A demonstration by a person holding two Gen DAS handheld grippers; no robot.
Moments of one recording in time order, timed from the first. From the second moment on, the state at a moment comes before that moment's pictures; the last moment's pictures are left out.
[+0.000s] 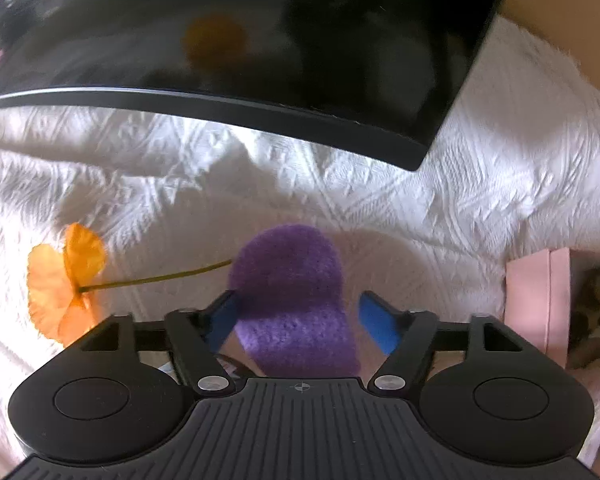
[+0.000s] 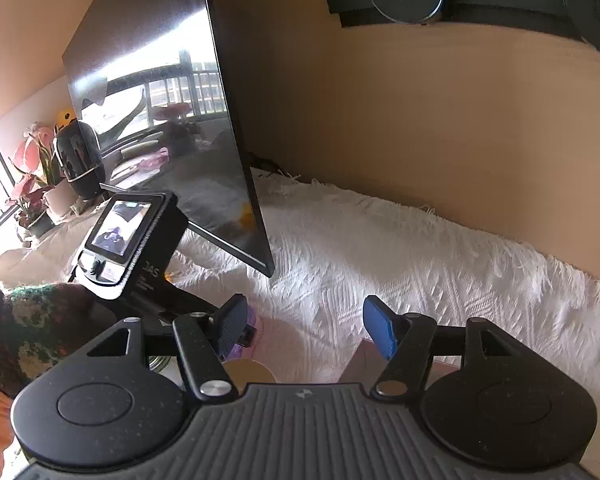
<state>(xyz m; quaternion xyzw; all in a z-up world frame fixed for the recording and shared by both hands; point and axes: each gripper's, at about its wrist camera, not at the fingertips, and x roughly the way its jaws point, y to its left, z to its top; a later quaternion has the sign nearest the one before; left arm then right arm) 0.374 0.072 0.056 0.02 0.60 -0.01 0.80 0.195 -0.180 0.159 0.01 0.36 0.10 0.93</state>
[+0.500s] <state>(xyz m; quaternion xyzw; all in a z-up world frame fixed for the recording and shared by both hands) 0.377 0.093 0.050 0.02 0.59 0.01 0.80 0.198 -0.179 0.156 0.01 0.37 0.09 0.92</state>
